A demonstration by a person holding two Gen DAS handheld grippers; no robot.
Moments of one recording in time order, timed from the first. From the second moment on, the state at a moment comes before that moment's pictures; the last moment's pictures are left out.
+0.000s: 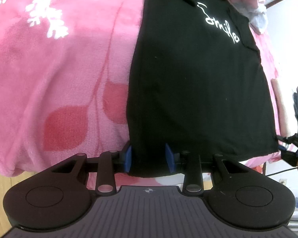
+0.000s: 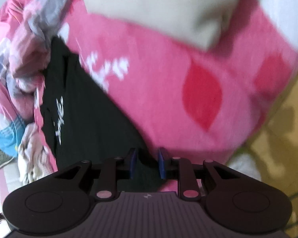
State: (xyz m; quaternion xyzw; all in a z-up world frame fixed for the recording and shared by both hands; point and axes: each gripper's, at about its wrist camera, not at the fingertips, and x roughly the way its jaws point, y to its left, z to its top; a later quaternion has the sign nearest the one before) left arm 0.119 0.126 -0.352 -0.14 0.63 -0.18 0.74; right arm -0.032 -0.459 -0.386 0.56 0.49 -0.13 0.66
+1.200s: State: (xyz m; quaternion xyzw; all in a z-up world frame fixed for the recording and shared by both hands) left arm 0.113 0.121 -0.303 -0.15 0.56 -0.19 0.79; right arm -0.007 -0.429 -0.335 0.49 0.50 -0.06 0.71
